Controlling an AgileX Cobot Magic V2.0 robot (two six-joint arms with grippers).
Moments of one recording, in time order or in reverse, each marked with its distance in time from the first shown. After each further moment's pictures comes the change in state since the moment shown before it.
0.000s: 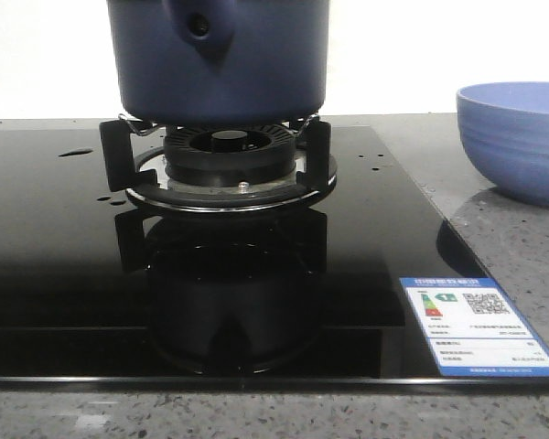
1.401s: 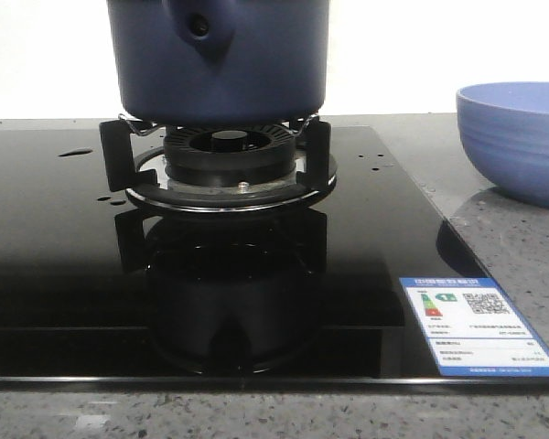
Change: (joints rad) left arm 0.000 0.000 0.000 -0.006 0.000 0.000; right arm 0.000 0.000 0.000 0.041 -0.039 0.000
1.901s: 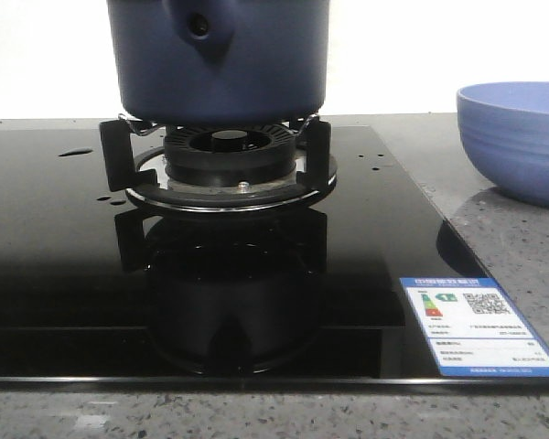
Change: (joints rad) left arm 0.000 0.000 0.000 -0.432 -0.020 0.000; right arm 0.000 0.000 0.000 0.394 -0.010 0.002
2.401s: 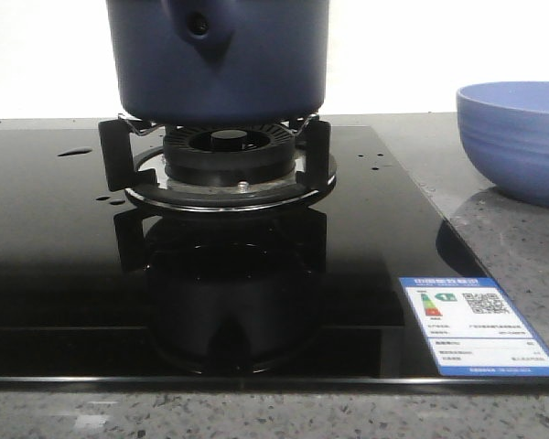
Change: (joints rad) left arm -0.010 0.212 -0.466 0.068 0.370 0.200; right arm 0.002 0.238 -0.453 -0.061 0.448 -0.244
